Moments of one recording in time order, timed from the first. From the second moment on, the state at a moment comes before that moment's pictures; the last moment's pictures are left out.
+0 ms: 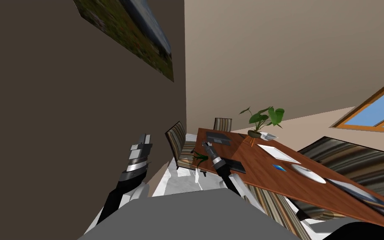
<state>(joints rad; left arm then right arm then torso) 0.51 0.04 -0.06 -2.23 0.12 -0.57 -0.15 0.45 -0.26 0.17 -2.08 0.56 -0.22 0.20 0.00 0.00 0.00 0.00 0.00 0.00</state>
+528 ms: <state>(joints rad) 0.51 0.04 -0.06 -2.23 0.12 -0.57 -0.15 0.44 -0.32 0.21 -2.02 0.72 -0.15 0.26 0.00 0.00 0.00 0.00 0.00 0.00</state>
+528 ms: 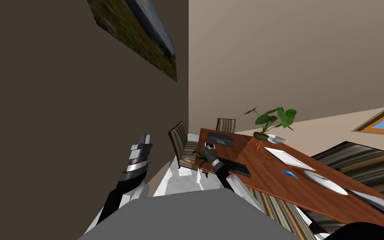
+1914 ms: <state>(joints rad) 0.51 0.04 -0.06 -2.23 0.12 -0.57 -0.15 0.38 -0.50 0.33 -1.72 1.16 0.04 0.46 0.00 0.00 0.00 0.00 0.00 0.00</state>
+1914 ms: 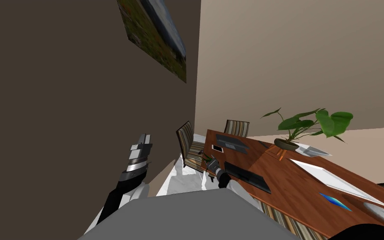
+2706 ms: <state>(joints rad) 0.51 0.04 -0.06 -2.23 0.12 -0.57 -0.15 0.36 -0.57 0.37 -1.58 1.38 0.11 0.55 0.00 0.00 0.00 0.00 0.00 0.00</state>
